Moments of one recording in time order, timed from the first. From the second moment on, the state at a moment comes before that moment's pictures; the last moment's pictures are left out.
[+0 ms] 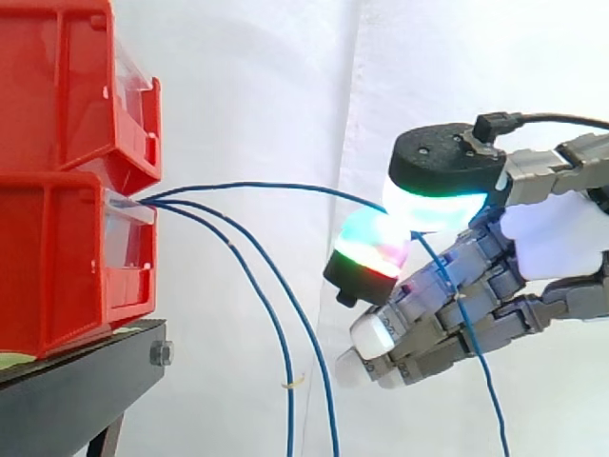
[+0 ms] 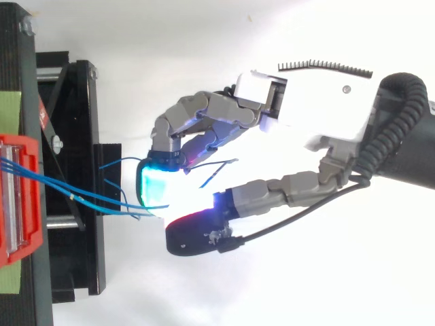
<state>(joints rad) 0.18 -2.19 -1.26 -2.95 -1.14 -0.15</state>
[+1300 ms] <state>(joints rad) 0.18 -2.16 -1.26 -3.00 -1.10 -0.16</state>
